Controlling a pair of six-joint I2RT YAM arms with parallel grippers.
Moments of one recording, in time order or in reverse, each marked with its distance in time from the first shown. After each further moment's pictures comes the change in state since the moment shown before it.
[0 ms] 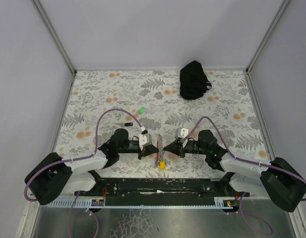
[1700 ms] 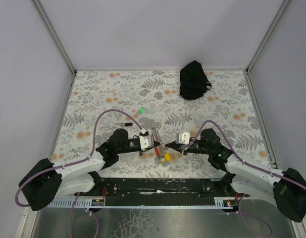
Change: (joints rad) left arm -0.070 -0.113 0.053 -0.119 -0.183 0.192; right arm 0.008 -0.160 0.043 -0.187 0.046 -0.257
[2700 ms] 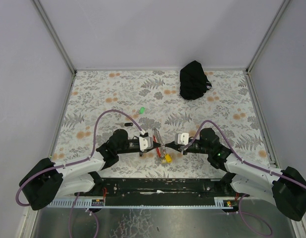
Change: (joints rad) left arm 0.000 0.003 -0.013 0.042 0.046 -0.008; right arm 0.000 0.024 0.022 -0.046 -0.021 -0.055
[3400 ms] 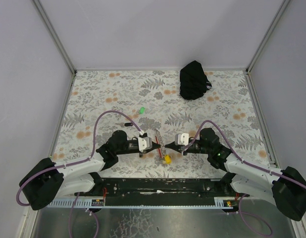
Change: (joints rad) left arm 0.000 0.001 -0.022 0.045 0.010 -0.029; right arm 0.000 0.001 0.000 0.000 -0.024 0.000
